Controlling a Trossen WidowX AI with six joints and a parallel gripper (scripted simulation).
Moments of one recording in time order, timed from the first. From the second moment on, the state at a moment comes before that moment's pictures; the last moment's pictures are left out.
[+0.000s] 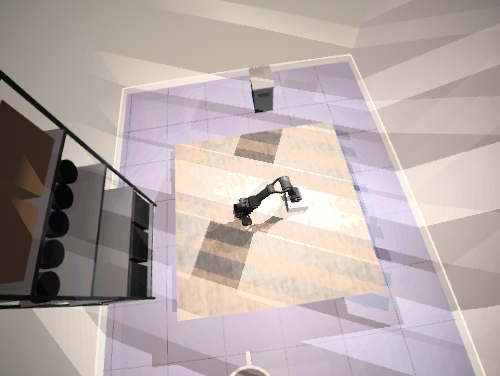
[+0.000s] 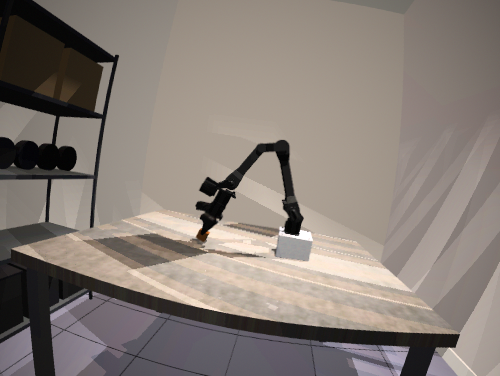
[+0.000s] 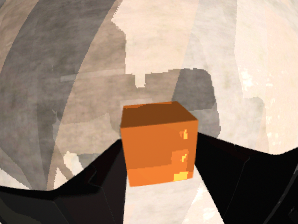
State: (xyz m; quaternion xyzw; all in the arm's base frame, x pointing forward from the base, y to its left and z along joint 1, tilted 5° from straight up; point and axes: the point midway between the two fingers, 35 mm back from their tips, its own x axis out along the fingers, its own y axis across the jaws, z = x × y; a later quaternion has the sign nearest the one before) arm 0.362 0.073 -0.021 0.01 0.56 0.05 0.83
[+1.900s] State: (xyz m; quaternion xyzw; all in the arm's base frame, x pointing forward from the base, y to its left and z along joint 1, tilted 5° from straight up) arm 0.353 0.075 -0.045 0.03 0.25 0.04 0.97
